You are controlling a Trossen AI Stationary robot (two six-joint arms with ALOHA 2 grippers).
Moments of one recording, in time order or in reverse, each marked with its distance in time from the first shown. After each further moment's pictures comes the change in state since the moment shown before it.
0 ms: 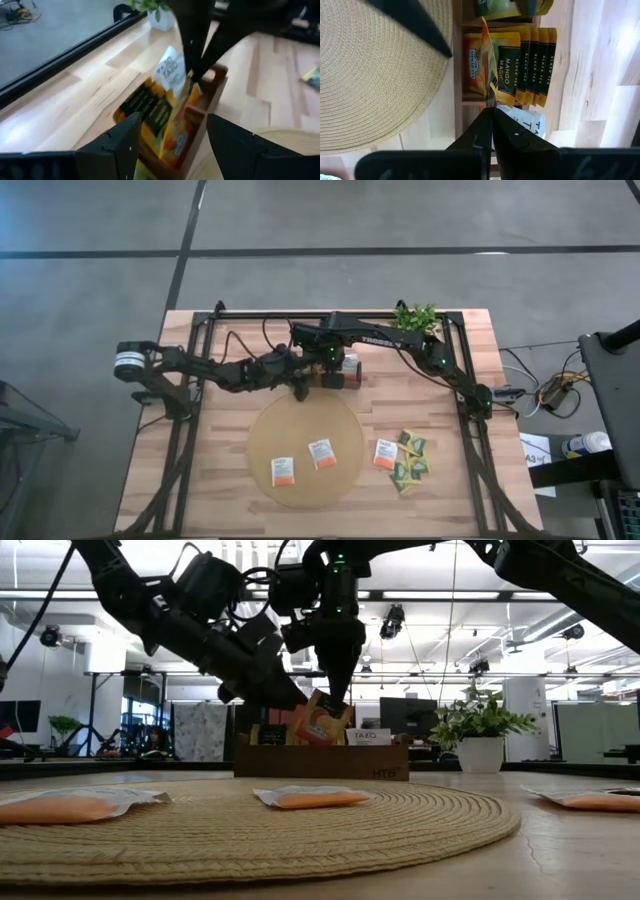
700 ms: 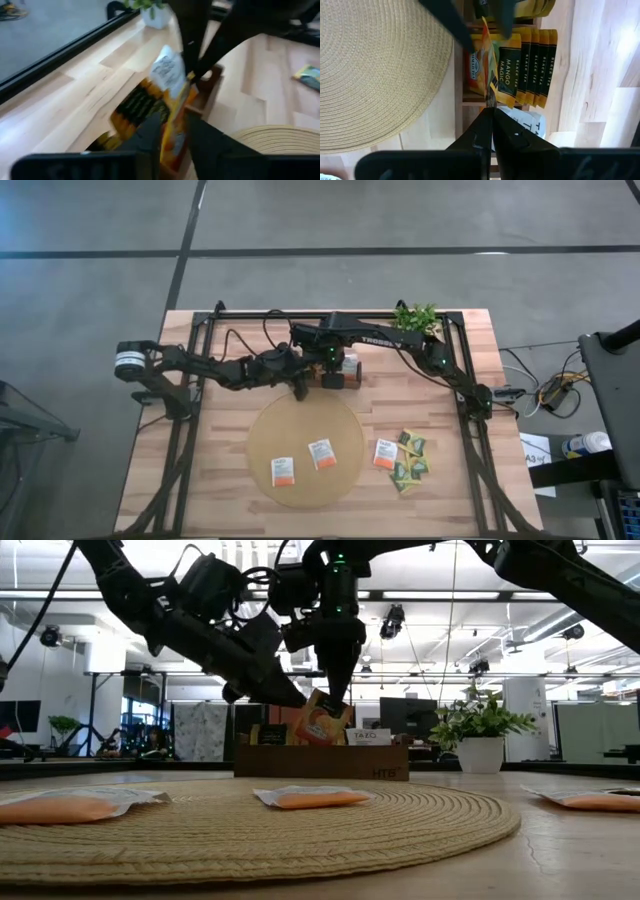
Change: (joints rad) left arm 0.023 0.002 0.009 -0.013 0.070 0.009; right arm 0.002 0.000 -0.001 0.003 -0.002 -0.009
